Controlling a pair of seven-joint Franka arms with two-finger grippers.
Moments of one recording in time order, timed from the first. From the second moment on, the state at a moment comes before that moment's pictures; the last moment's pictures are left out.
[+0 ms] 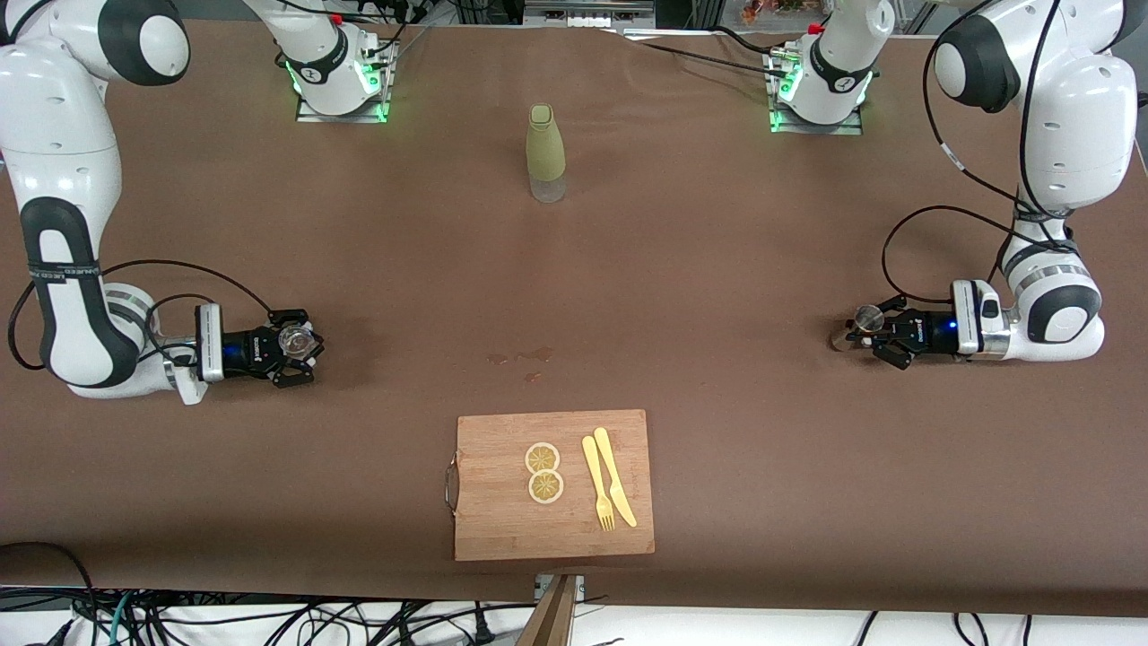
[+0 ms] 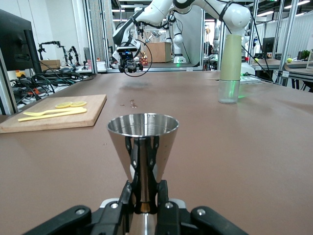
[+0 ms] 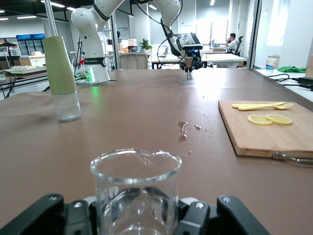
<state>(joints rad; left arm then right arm) 0.09 0.92 0.39 -1.65 -1.26 1.32 2.72 -0.30 0.97 0.06 -1.44 1.00 1.48 -2.46</state>
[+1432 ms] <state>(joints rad) 0.13 0.98 0.40 -1.64 -1.24 1.31 2.75 -0.29 1.07 0.04 -1.44 1.07 1.59 -2.53</state>
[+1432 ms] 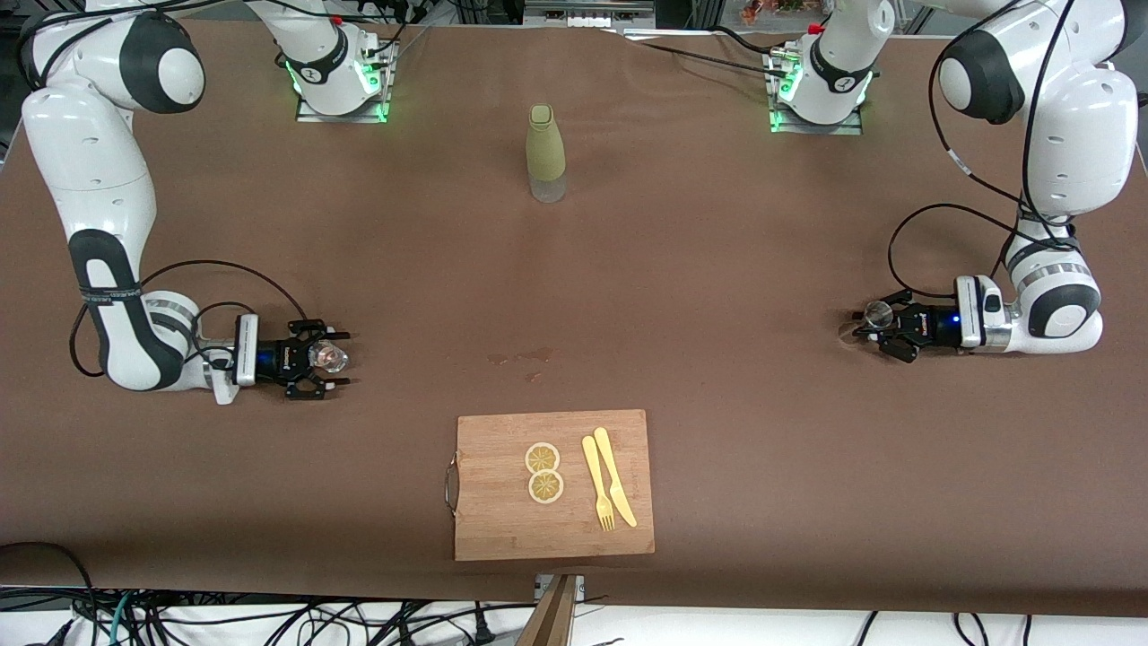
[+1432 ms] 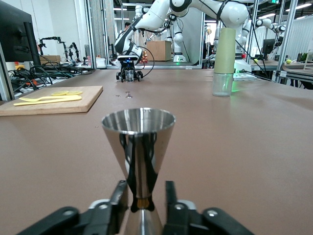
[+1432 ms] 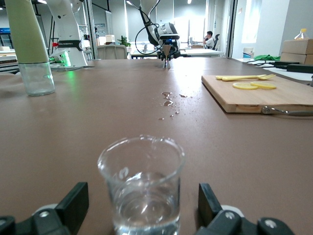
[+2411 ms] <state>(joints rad) 0.11 0.87 0.48 -1.37 -0.89 1.31 2.04 -0.30 0.76 -0.13 -1.42 0.87 1.36 -1.79</state>
